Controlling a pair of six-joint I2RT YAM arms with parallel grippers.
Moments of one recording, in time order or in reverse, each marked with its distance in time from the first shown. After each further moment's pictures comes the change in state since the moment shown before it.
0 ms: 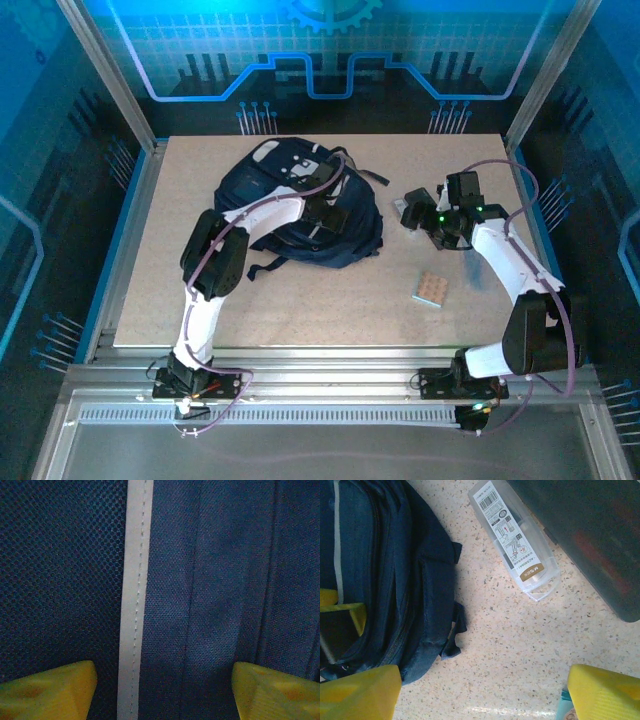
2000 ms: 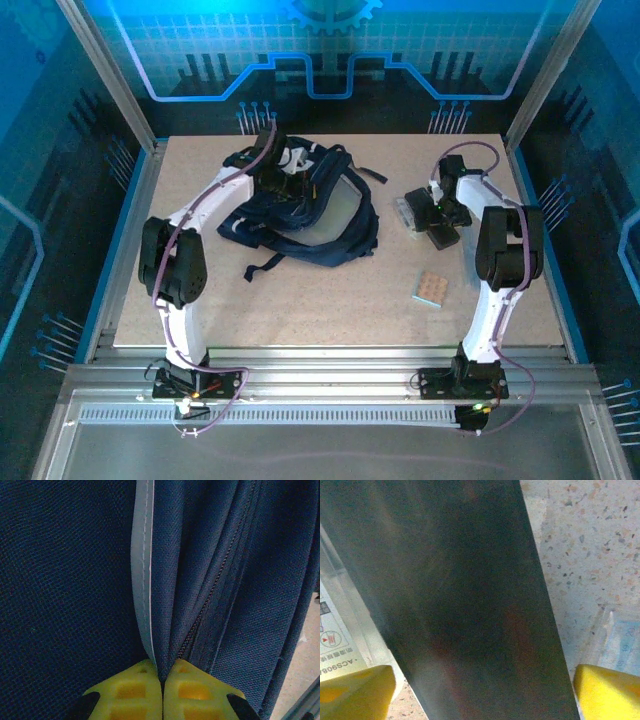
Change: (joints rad) left arm 0.234 -0.224 -0.029 -0.051 0.469 -0.177; right arm -0.088 0.607 0.417 -0.190 0.282 -0.551
